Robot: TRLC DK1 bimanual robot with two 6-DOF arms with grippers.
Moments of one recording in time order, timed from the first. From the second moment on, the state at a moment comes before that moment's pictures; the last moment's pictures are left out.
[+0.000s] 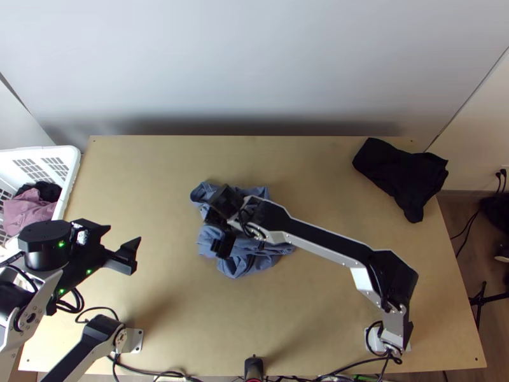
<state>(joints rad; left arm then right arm) -0.29 0.68 1.07 -1.04 -0.05 0.05 1.02 1.98 1.70 -0.62 0.00 -0.28</state>
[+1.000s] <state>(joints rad) -0.32 0.66 1.05 -1.01 -0.05 0.06 0.97 2.02 1.71 -0.70 -0.07 -0.35</state>
